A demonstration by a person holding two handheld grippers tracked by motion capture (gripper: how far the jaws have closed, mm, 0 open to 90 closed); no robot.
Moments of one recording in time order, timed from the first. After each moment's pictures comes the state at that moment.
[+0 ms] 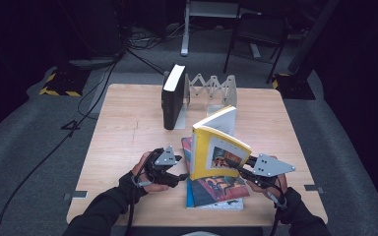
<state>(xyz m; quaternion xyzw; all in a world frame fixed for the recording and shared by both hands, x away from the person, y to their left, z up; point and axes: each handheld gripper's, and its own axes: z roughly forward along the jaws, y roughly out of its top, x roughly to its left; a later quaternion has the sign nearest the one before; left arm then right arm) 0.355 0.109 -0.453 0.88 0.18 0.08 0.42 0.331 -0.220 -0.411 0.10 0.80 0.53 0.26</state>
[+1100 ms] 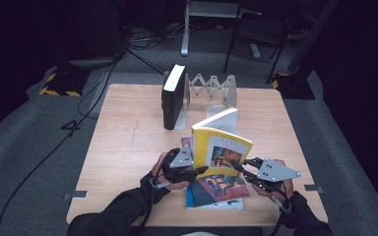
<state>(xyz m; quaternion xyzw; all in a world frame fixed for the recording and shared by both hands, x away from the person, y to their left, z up) 0.356 0.063 -0.447 0.85 0.15 0.12 0.50 0.324 -0.238 -0.417 0.12 0.80 0.51 0.30</state>
